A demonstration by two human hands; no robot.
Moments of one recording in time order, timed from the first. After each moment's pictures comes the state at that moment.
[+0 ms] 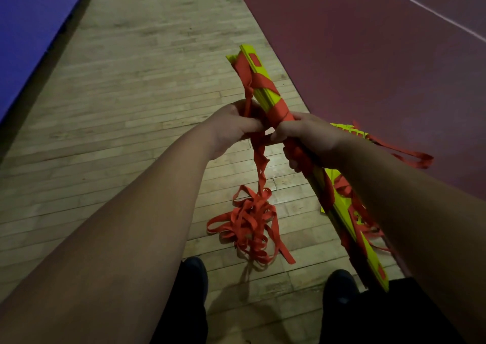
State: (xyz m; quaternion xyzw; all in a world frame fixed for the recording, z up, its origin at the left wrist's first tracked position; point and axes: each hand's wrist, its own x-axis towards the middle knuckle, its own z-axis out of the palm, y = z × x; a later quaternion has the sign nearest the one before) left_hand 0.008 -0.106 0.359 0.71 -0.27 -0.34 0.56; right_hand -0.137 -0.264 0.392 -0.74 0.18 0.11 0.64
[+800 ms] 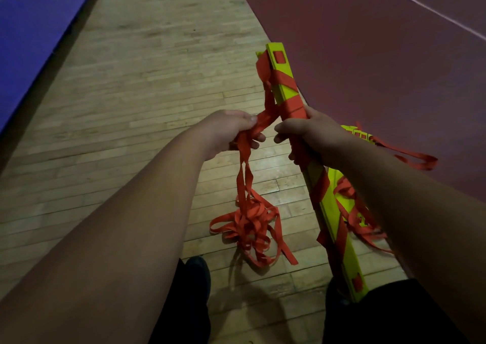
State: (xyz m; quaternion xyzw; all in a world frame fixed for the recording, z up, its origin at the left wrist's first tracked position) left_hand 0.013 -0.090 0.365 0.75 -0.19 -0.38 0.51; right_hand -0.130 -0.267 0.379 -0.72 0.23 0.01 0.66
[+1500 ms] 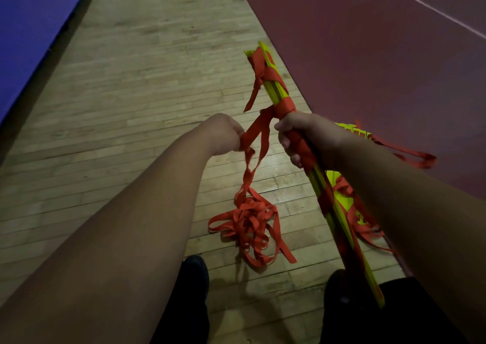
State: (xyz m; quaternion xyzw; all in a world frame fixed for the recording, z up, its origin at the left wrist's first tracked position) left_hand 0.011 -0.091 0.366 0.90 -0.23 -0.28 0.26; right_hand -0.135 -0.265 0.383 -0.66 0.21 0.10 0.71
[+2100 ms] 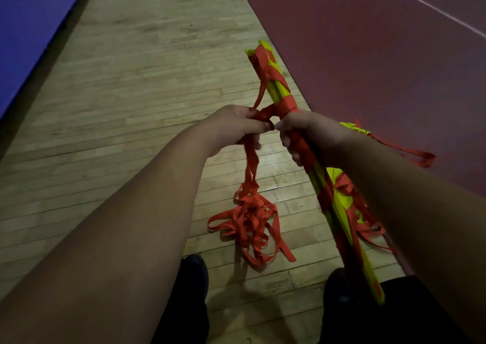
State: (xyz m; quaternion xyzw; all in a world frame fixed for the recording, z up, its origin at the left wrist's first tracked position) left_hand 0.006 -0.100 0.370 0.76 -0.25 -0.37 0.46; right_hand -0.133 -0.268 0.383 -0.69 0.21 0.10 0.69
